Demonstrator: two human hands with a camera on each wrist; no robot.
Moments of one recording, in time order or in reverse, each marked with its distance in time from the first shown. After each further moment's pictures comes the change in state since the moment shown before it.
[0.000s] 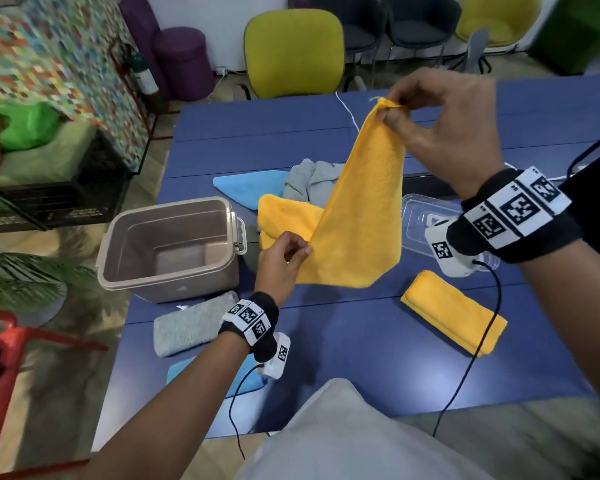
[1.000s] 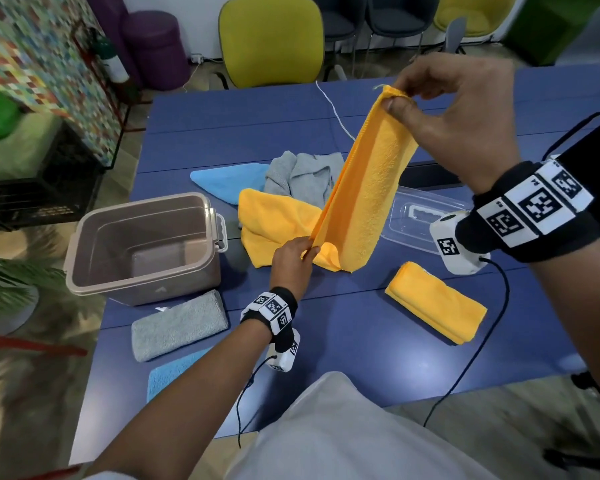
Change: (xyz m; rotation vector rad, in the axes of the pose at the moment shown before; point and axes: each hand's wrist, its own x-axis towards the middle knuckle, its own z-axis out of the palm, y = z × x) left_hand 0.007 -0.013 0.057 0.285 -0.090 0.021; right_hand -0.003 0.012 -0.023 -0.090 0.006 0.044
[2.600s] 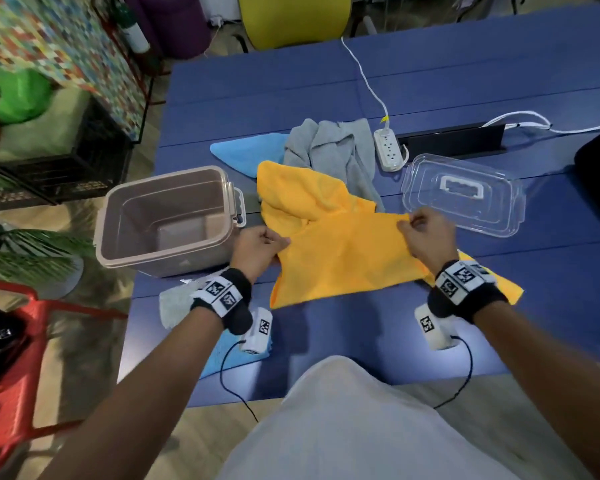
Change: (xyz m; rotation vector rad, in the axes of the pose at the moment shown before) left_hand -0.014 -0.034 -0.087 -0.245 -0.113 -0.490; right_hand -0.180 0.117 0.121 0.119 -0.253 0.873
